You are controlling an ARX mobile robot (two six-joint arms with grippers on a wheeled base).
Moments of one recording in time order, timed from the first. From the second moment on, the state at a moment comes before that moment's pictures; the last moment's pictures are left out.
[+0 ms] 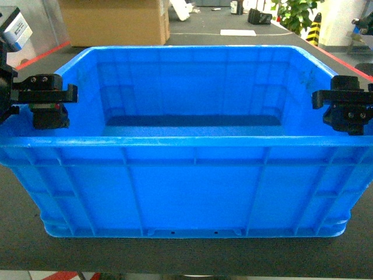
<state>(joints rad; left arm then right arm) -0.13 1.62 0.92 0.05 -0.10 -0.07 0.18 1.65 0.95 0.03 0.08 0.16</state>
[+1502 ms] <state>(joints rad) -0.21 1.27 0.78 0.28 -0.25 -0.07 0.25 1.33 0.82 0.28 0.19 0.10</state>
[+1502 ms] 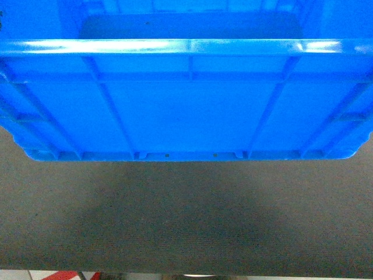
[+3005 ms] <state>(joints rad) -0.21 1.26 0.78 0.29 -0.26 -0.07 0.26 1.33 0.82 0.29 0.19 0.10</state>
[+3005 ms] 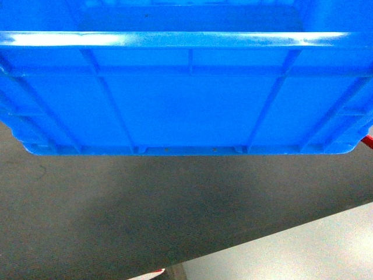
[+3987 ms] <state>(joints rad) -0.21 1.26 0.78 0.29 -0.26 -0.07 0.26 1.33 0.82 0.29 0.19 0.10</state>
